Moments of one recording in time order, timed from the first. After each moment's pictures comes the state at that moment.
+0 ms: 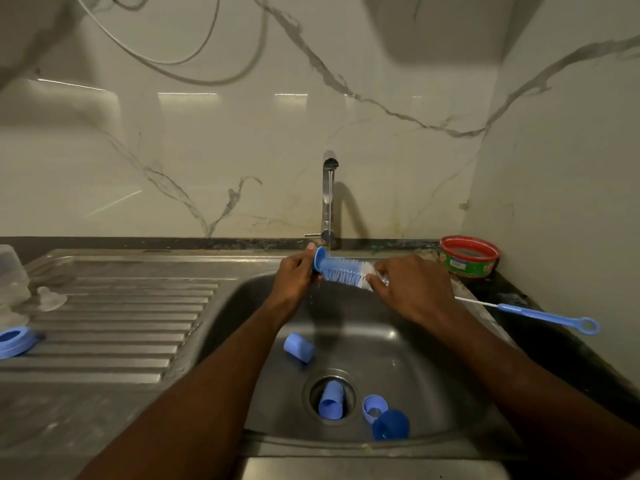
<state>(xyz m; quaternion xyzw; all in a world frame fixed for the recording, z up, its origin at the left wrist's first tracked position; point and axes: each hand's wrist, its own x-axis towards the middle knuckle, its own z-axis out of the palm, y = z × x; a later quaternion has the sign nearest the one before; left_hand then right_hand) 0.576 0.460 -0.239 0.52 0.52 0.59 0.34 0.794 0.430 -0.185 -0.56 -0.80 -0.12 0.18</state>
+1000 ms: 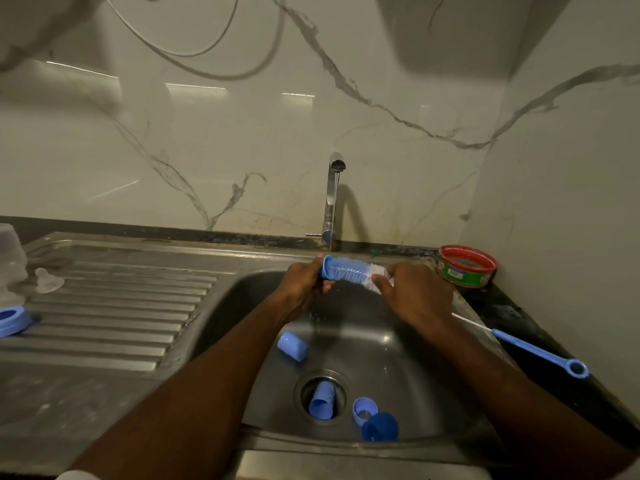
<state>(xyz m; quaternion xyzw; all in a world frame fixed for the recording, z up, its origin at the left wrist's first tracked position) 0.584 0.464 -0.243 0.43 0.48 0.58 0.50 0.791 0.428 -0.187 -0.63 -0.74 -0.09 0.20</state>
